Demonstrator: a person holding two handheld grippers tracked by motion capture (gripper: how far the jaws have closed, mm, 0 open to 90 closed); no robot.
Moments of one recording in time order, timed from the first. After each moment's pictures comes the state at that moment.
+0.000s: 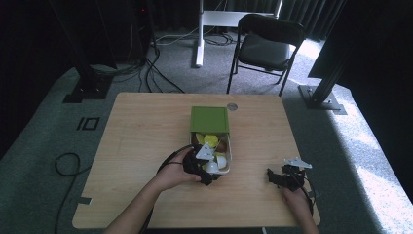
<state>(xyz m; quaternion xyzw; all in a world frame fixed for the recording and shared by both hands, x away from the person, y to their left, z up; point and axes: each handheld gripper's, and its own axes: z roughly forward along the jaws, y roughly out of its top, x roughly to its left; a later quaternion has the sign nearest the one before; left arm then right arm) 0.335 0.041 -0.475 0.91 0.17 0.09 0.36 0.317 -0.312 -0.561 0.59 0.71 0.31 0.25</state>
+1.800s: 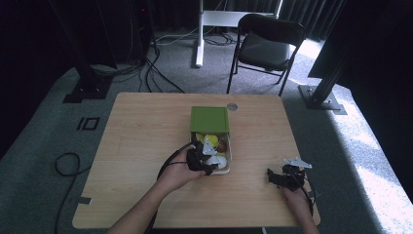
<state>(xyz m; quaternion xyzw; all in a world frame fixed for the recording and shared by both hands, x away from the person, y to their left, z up) 0.336 0.036 -0.460 0.90 0.25 0.14 0.33 0.317 -0.312 -0.561 0.59 0.71 0.31 0.25</state>
